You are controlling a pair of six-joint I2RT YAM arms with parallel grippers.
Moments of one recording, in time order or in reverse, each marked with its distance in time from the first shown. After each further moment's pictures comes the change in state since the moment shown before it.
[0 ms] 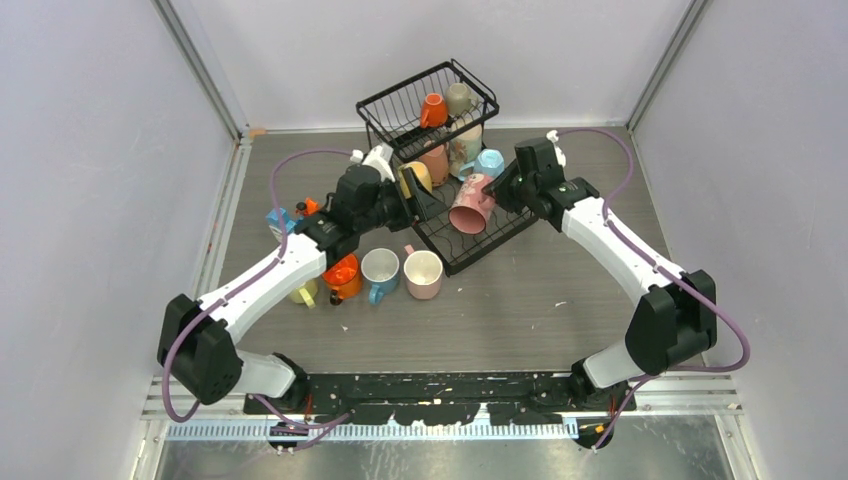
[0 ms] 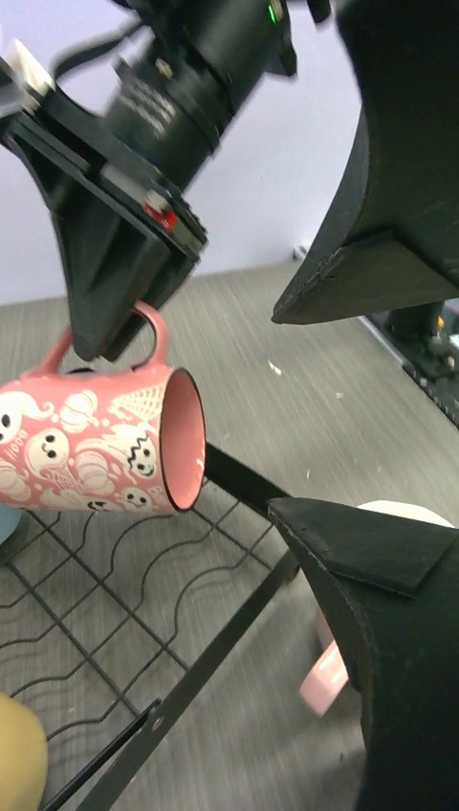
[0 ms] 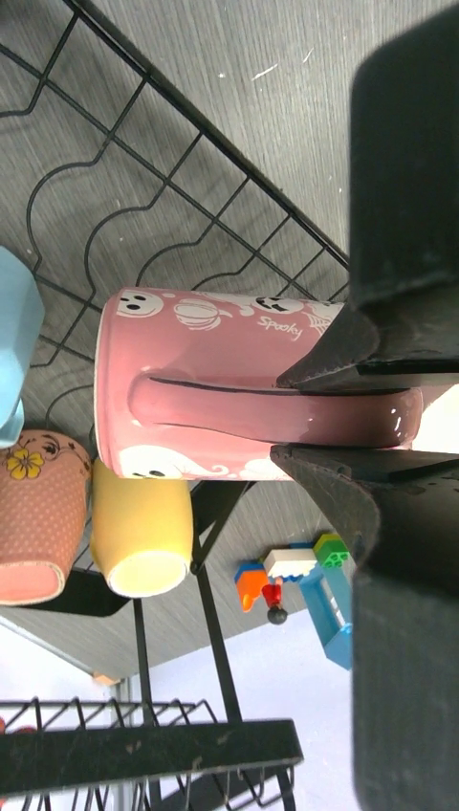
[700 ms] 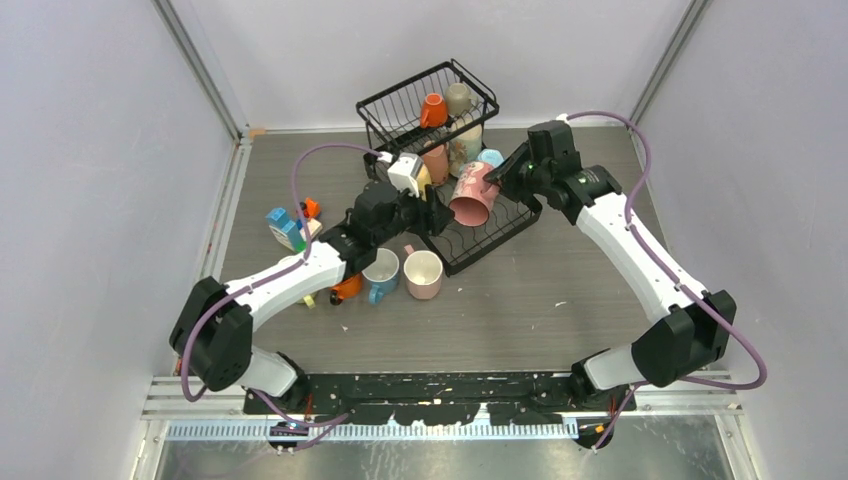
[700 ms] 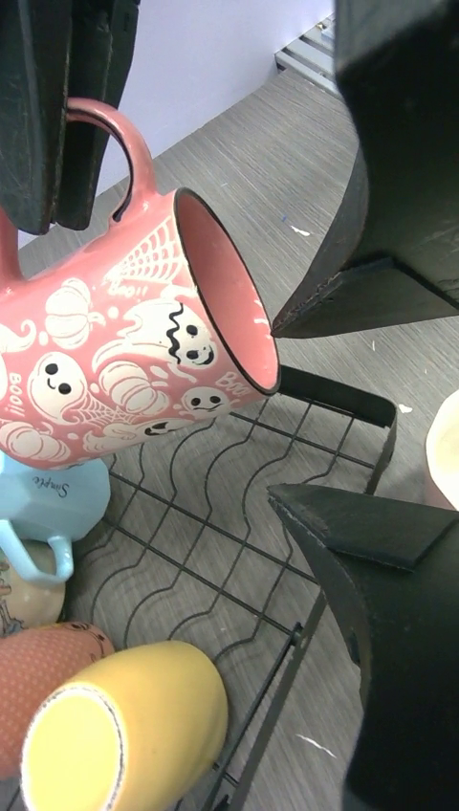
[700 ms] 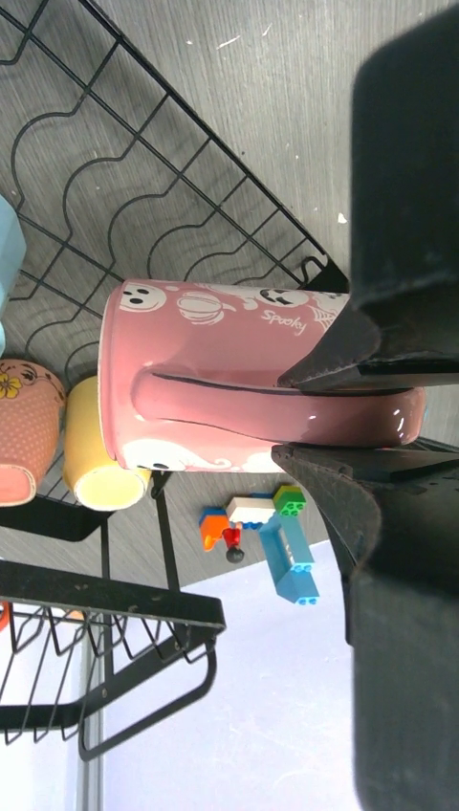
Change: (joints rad) left arm -0.088 0.077 -0.119 0.321 -0.127 0.475; right arm 0.000 -0.053 0.159 -0.161 -0.063 0.000
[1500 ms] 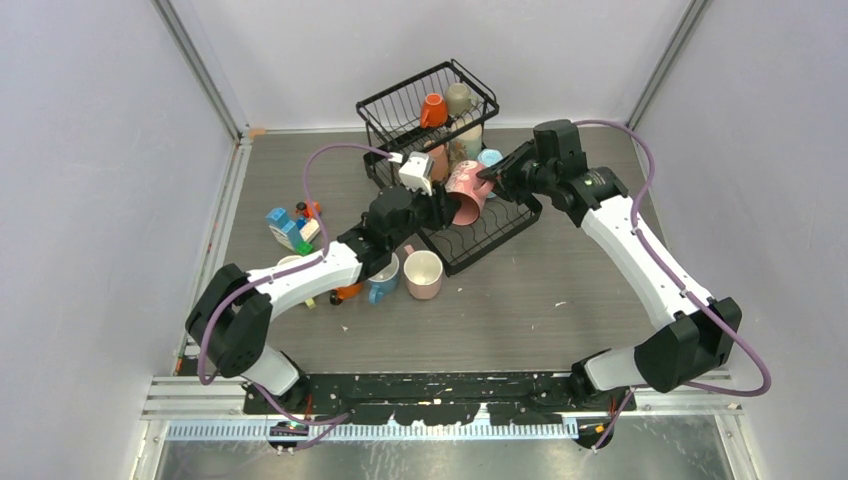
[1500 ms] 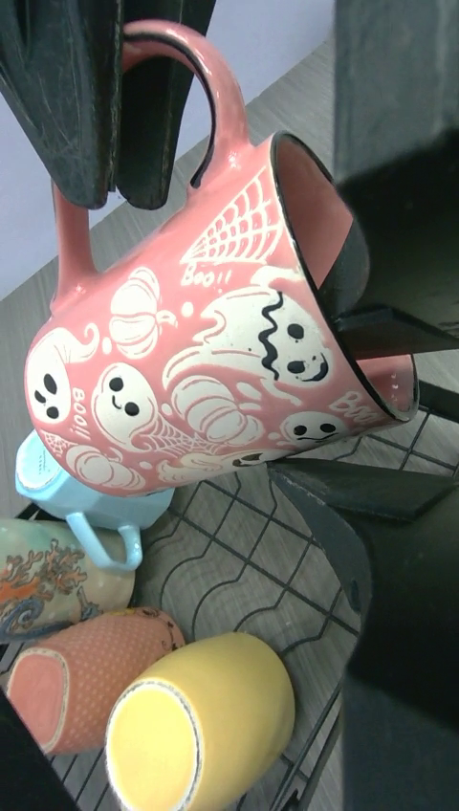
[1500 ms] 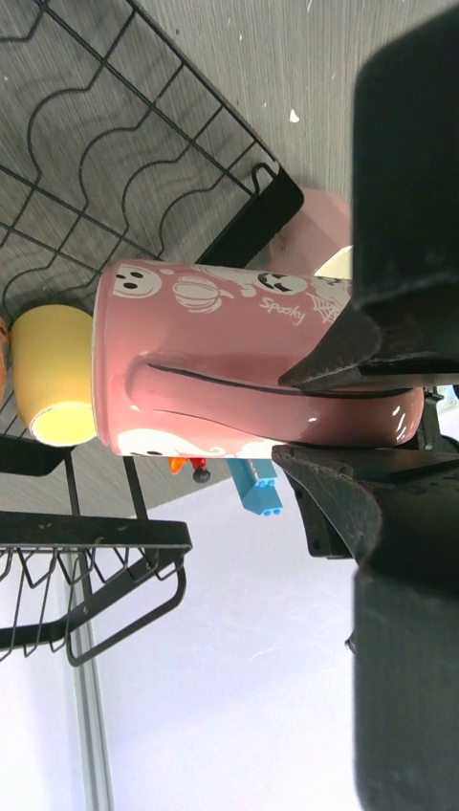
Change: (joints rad) left arm -0.061 0.097 0.011 0.195 -0.135 0.048; right arm -0.006 -0.029 0.015 -0.014 -0.121 0.163
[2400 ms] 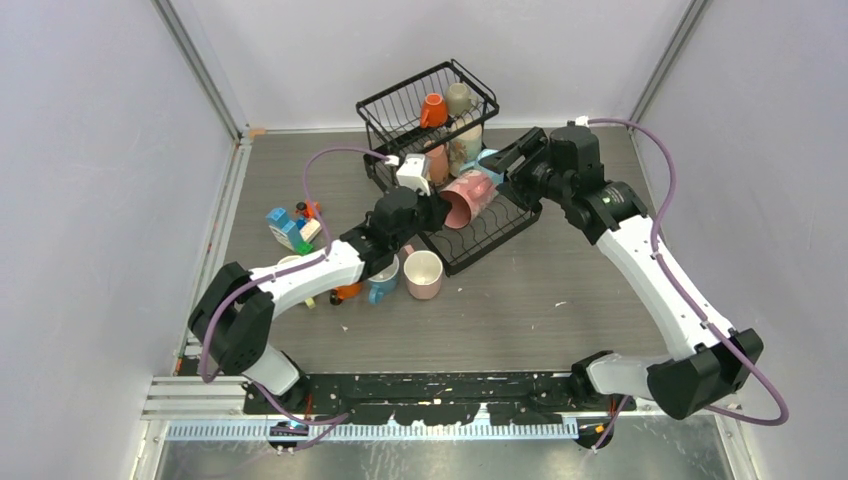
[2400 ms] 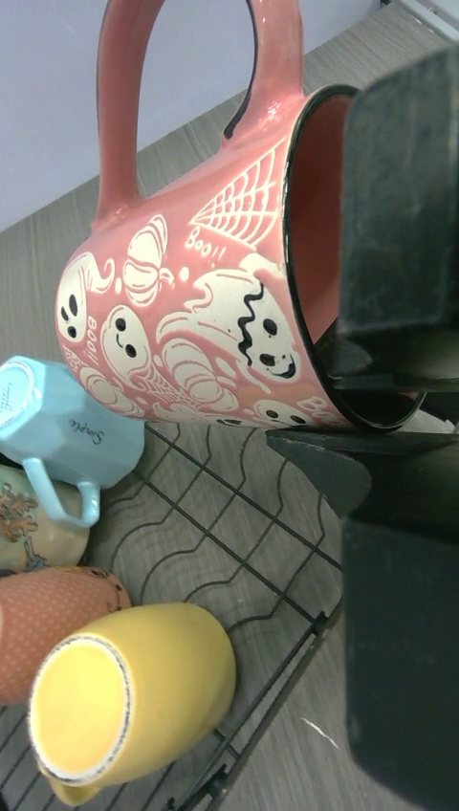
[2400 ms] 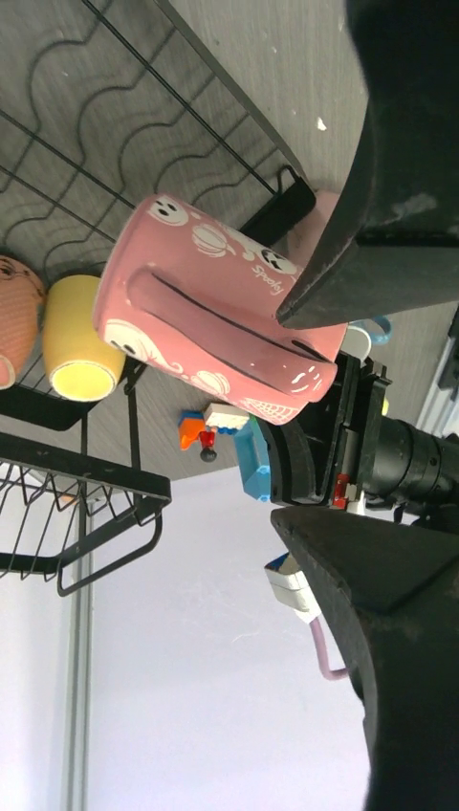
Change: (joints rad) left arm -0.010 0.013 0.020 -0.074 -0.107 -0.075; right arm 0.003 -0.122 -0.062 0.064 0.042 -0.027
